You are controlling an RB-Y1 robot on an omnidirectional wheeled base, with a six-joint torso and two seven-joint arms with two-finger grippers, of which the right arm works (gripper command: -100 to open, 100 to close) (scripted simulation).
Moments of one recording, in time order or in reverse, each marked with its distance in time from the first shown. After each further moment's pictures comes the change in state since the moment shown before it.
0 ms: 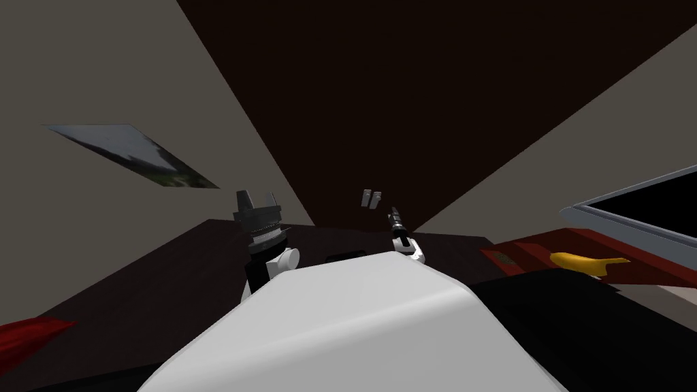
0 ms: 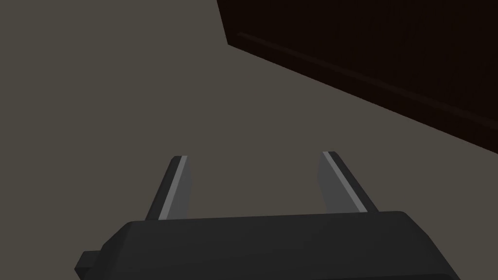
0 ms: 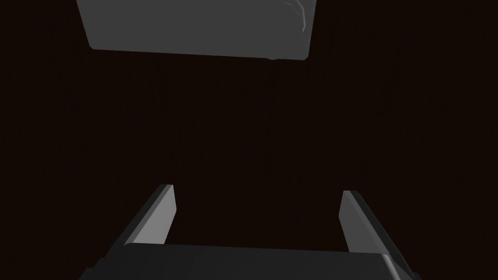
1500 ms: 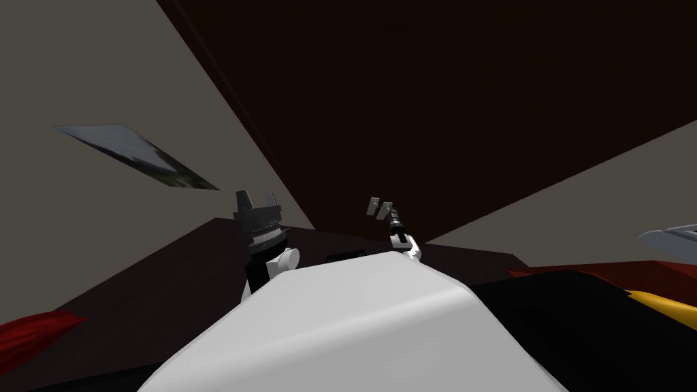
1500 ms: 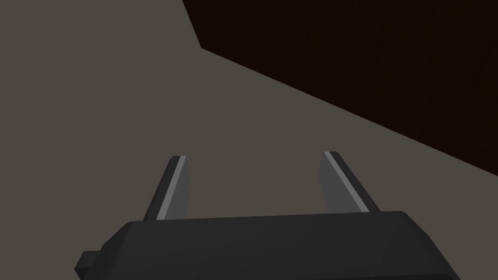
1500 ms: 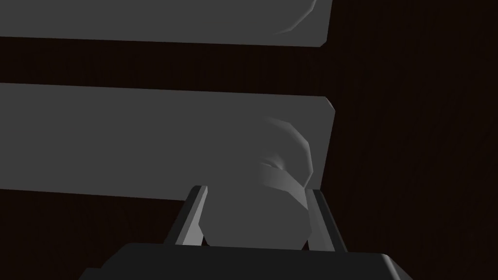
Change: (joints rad) arm -0.045 0.005 0.009 0.000 -0.001 0.015 0.012
